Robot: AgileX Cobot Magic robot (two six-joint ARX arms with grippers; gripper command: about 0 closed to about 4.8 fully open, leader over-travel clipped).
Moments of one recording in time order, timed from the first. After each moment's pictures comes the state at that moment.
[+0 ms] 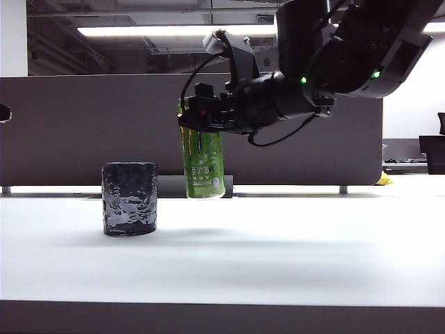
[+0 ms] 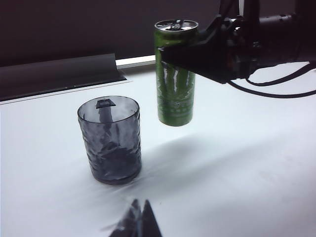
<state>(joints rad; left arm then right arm) -0.49 0.00 0.01 -0.03 0.02 0.05 0.59 1.89 1.02 0.81 -0.30 -0.07</state>
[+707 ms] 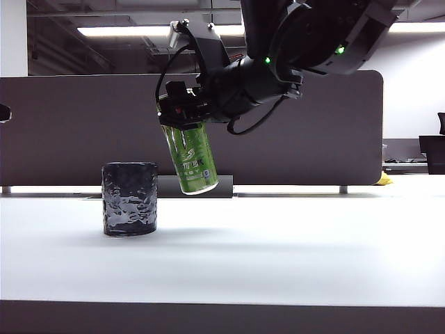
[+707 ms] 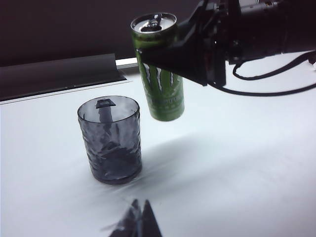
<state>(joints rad) -0.49 0.00 0.01 -0.03 0.02 0.05 0.68 1.89 1.13 0.64 -0.16 -0.24</state>
